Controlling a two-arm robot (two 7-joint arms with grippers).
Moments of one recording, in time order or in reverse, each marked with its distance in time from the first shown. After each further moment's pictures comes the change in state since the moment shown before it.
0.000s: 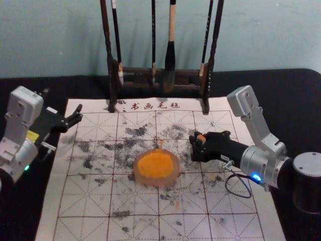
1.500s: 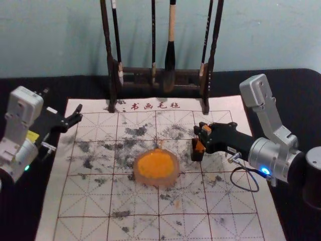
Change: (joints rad) left arm 0.000 0.000 0.000 0.000 0.000 0.000 0.000; right arm -0.015 0.048 0.017 -0.081 0.080 0.011 -0.024
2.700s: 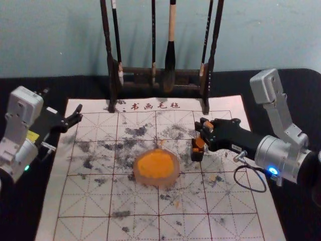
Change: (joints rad) left arm 0.000 0.000 0.000 0.000 0.000 0.000 0.000; right arm -0.018 0.077 -0.018 -0.079 0.093 -0.031 -0.014
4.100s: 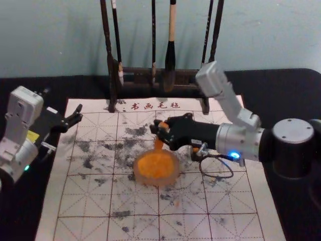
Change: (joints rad) left arm 0.000 0.000 0.000 0.000 0.000 0.000 0.000; right arm 0.249 -0.115 -0.167 0.227 -0.086 -0.024 0.256
